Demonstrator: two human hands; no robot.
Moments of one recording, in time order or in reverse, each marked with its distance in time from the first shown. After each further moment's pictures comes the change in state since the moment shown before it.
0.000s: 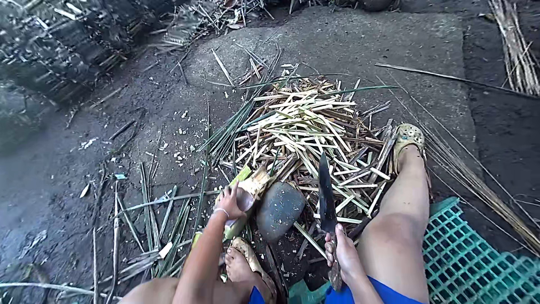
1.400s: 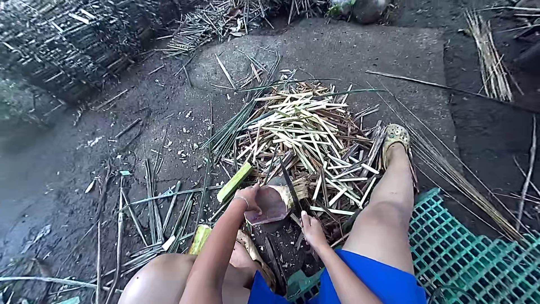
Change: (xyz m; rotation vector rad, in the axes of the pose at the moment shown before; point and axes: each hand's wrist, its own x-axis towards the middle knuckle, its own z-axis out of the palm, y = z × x) left_hand -0.027 0.066 -0.005 0.204 -0.176 0.200; right_hand 0.046 0.038 0.035 -0.762 -0.124 -0.171
